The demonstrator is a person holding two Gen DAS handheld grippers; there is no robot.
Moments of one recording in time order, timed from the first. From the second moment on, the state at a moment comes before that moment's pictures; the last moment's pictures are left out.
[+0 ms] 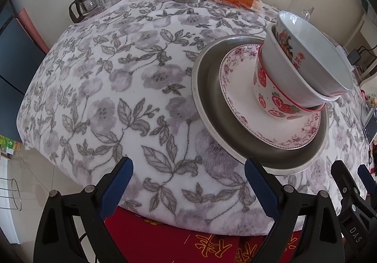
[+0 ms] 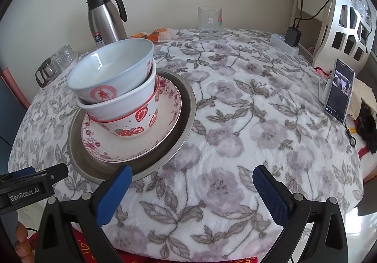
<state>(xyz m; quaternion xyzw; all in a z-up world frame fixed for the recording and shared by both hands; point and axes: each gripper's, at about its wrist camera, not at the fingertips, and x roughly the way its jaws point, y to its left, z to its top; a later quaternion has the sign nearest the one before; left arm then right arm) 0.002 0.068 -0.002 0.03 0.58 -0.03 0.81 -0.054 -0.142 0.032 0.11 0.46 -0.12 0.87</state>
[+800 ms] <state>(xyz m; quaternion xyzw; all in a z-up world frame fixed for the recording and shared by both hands) 0.005 0.071 -0.005 0.03 0.58 -0.03 0.81 -0.054 -0.141 0.030 0.11 0.47 -0.12 0.87</state>
